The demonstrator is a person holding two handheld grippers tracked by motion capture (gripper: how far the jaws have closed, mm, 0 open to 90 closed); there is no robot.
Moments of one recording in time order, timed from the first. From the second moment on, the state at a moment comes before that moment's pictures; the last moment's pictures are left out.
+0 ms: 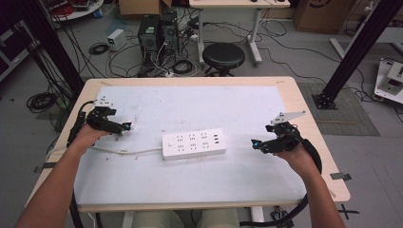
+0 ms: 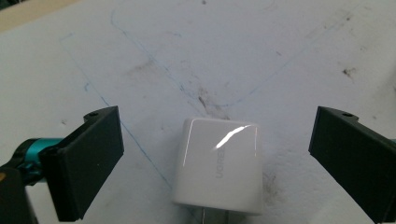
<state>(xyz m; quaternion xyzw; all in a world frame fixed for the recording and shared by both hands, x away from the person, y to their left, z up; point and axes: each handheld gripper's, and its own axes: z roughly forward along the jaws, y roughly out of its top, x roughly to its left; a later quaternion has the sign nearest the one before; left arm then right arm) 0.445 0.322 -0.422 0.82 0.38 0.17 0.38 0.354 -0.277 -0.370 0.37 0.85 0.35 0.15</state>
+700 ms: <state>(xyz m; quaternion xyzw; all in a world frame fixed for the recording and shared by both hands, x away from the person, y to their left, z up) 0.454 0.321 -0.442 0.84 0.40 0.16 0.32 0.358 -0.276 -0.375 0.38 0.85 0.34 0.14</state>
